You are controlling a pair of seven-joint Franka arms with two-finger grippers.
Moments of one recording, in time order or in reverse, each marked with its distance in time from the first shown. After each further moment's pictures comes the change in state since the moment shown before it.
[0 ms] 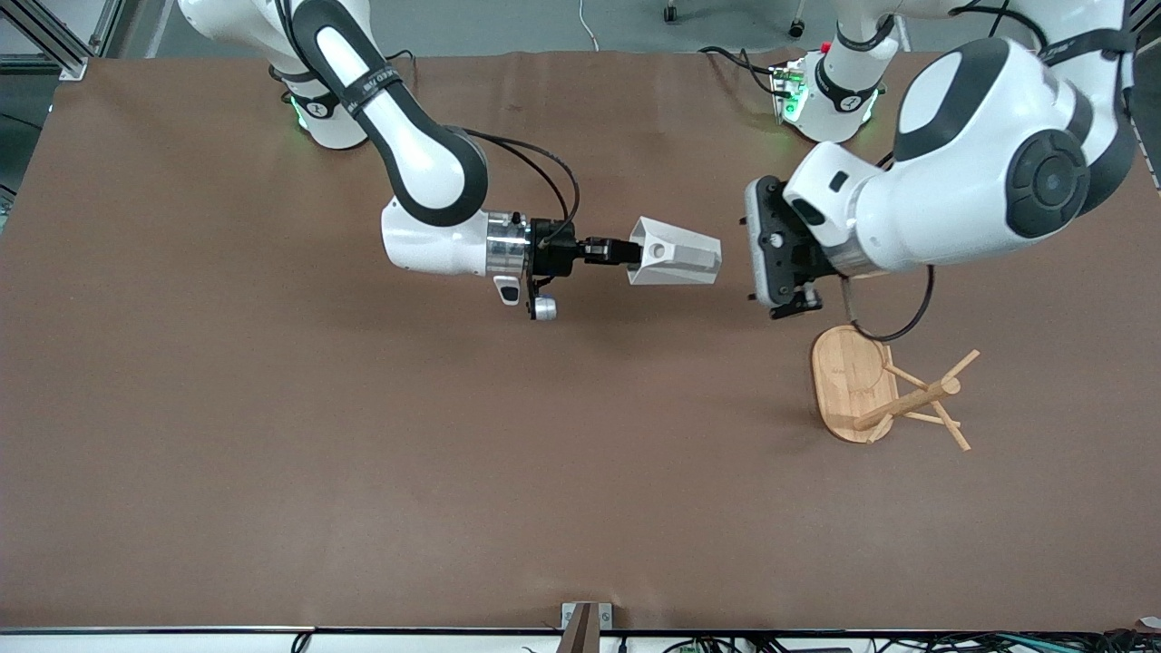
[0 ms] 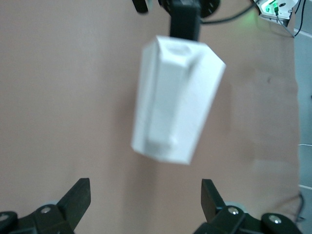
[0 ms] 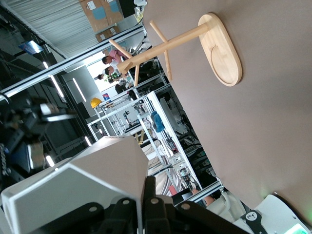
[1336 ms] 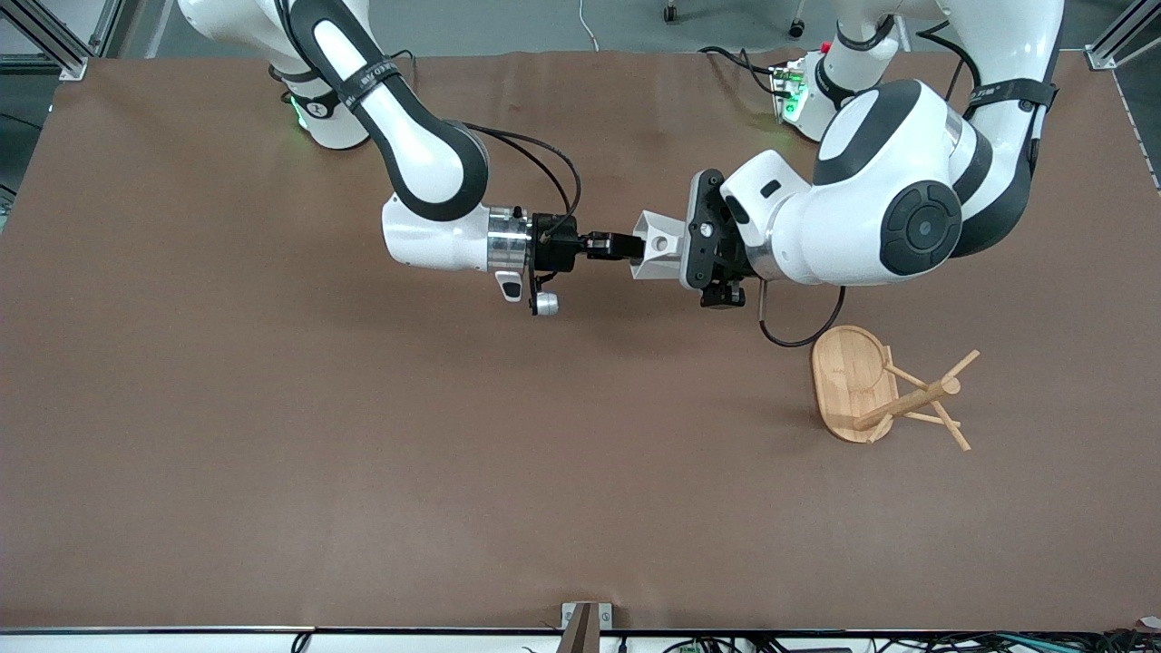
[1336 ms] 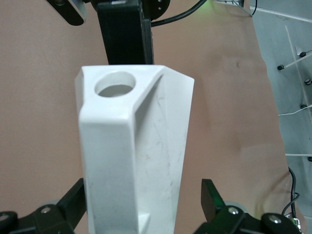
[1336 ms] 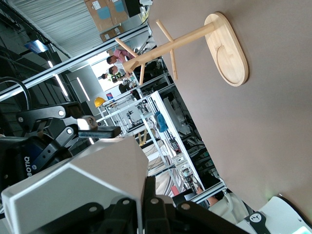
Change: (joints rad) left arm 0.000 0.051 -0.089 -0.021 -0.001 -0.048 0.107; right arm 0.000 -0.004 0.001 0.000 0.019 0.000 -0.015
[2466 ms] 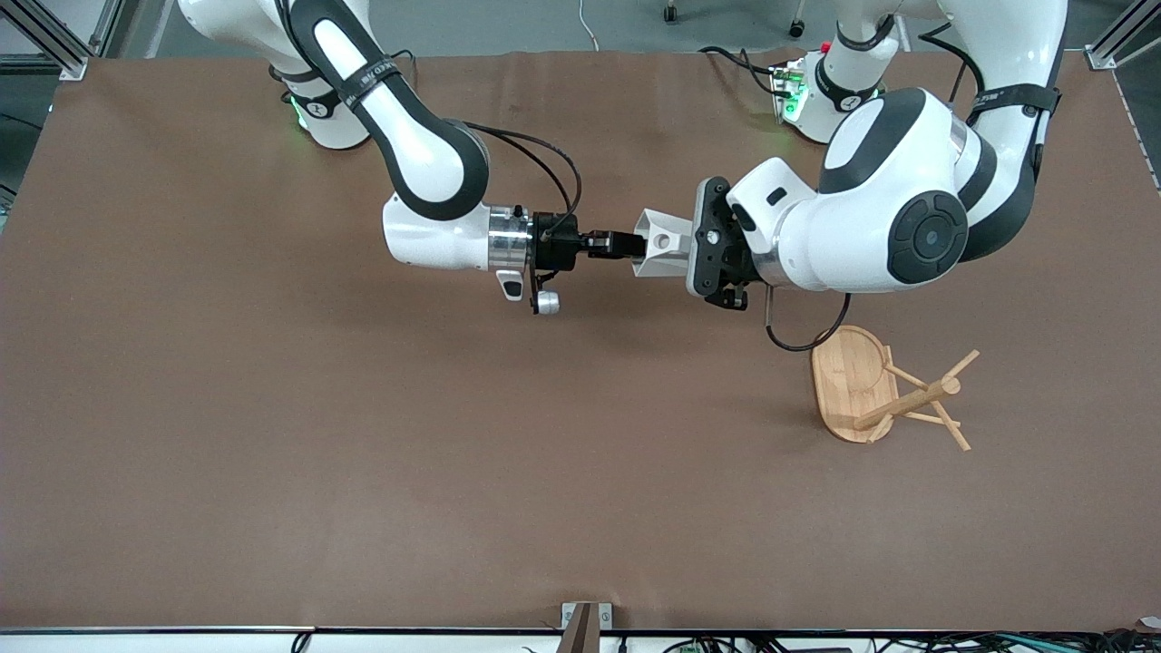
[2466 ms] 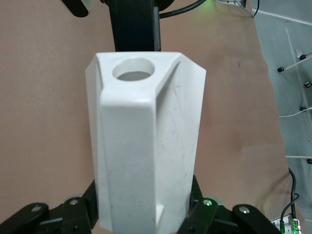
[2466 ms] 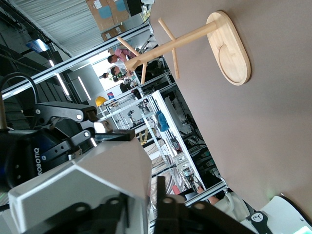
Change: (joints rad) left arm 0.011 -0.001 0.003 -0.011 -0.001 0.006 0.002; right arm -0.001 -0.002 0.000 0.003 0.004 -0.003 -0.001
